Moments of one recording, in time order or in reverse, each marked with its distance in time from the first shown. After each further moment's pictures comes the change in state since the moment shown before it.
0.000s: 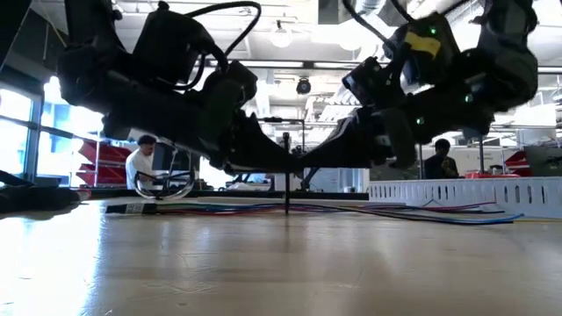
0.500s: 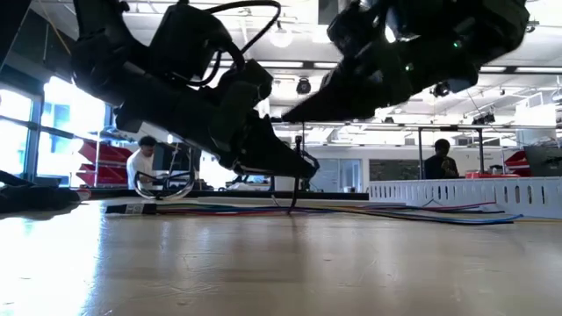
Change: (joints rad) left arm -0.001 0.000 0.086 -0.162 0.023 0.010; right arm 0.056 -0.119 0.179 -0.355 0.001 0.019
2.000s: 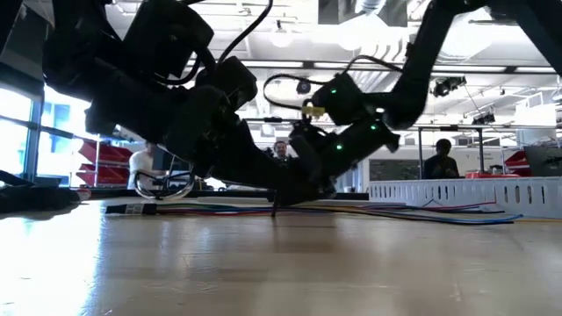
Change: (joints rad) left arm -0.091 0.001 -0.044 0.004 -0.052 0.002; right arm -0.441 0.320 0.172 -0.051 -0.255 0.373
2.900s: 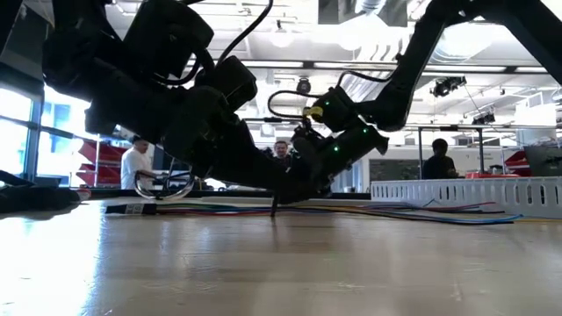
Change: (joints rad) left arm 0.000 0.000 0.000 -0.001 0.008 0.012; right arm -0.150 0.025 0.077 -0.090 -0.217 -0.089
